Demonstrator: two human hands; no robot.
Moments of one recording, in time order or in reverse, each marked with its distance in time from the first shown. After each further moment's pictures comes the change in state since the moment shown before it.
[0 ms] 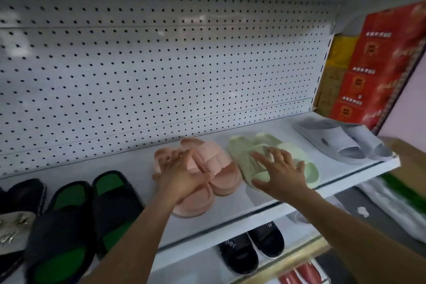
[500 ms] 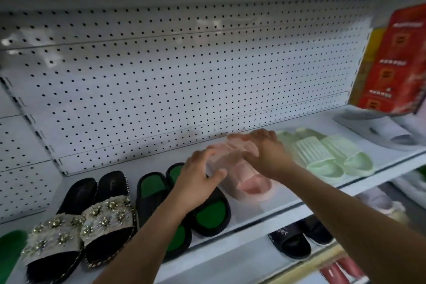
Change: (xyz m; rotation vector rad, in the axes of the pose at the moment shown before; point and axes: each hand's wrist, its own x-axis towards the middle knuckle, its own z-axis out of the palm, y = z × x) left_hand -0.083 -0.086 -0.118 -0.232 0.013 0.248; right_hand -0.003 -0.198 -0.038 0.371 0.191 -0.200
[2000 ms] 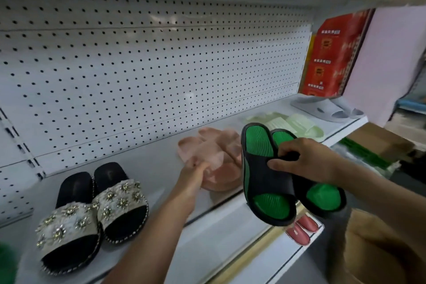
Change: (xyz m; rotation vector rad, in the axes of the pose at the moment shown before) left_hand -0.039 -0.036 0.010 -0.837 -0.162 -0.449; right_hand -0.147 -0.052 -0.086 -0.093 -0.102 0.219
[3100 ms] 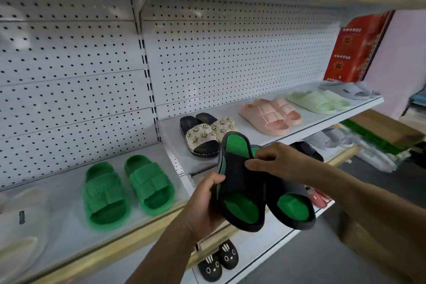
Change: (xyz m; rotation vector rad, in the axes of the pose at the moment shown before) left_hand -0.298 -0.067 -0.245 -0.520 -0.465 -0.178; right_hand -0.170 -0.313 0.104 0.334 -0.199 -0.073
